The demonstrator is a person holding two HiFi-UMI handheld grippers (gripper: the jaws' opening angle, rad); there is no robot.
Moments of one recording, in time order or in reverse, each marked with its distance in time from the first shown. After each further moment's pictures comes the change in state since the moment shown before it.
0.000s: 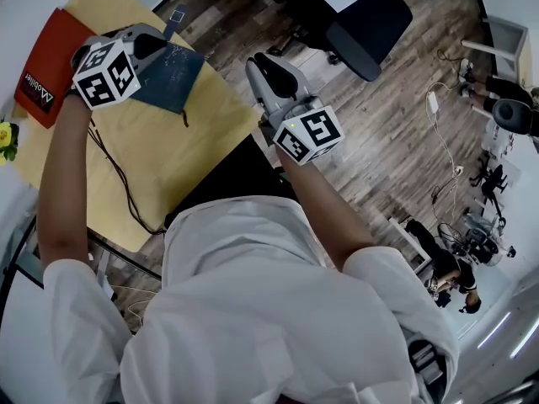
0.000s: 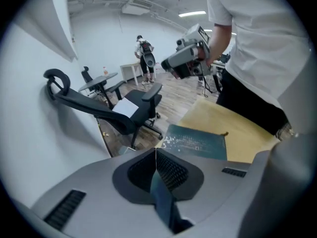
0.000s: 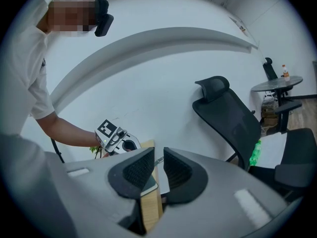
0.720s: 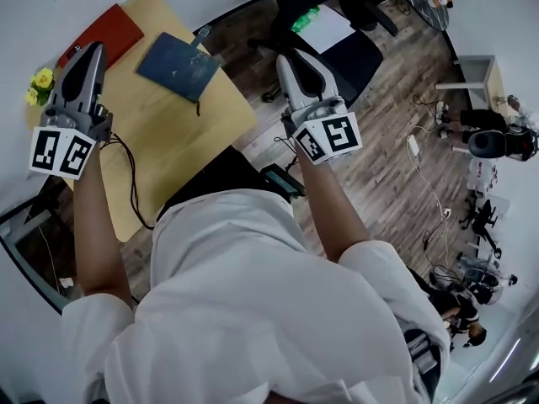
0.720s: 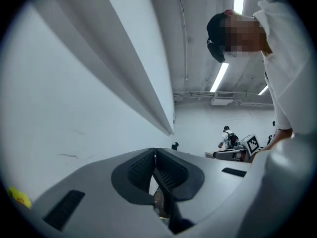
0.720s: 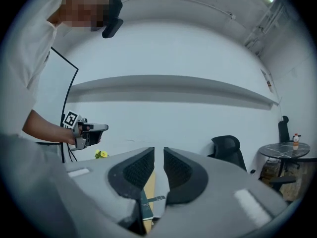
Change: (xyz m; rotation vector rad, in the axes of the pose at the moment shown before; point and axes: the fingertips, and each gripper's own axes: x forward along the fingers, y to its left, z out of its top) left arm -0.361 -0.092 0.059 -0.700 -0.993 0.923; right arm -0.100 0.120 0.140 -0.412 -0.254 0.043
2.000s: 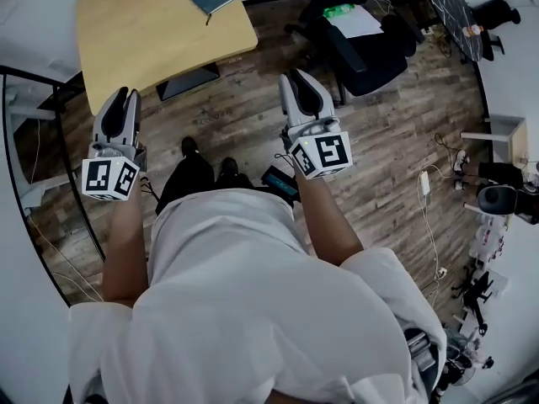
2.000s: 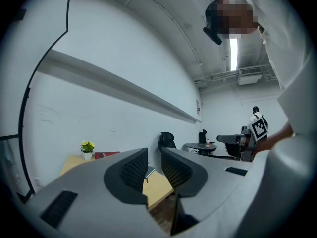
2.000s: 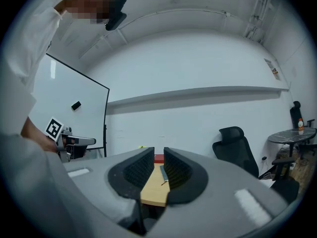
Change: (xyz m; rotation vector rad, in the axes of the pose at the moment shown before) left arm -0.259 -0.337 -0.104 0.038 0.063 0.490; right arm -0.300 0.072 -0.035 0.063 -0.022 0.225
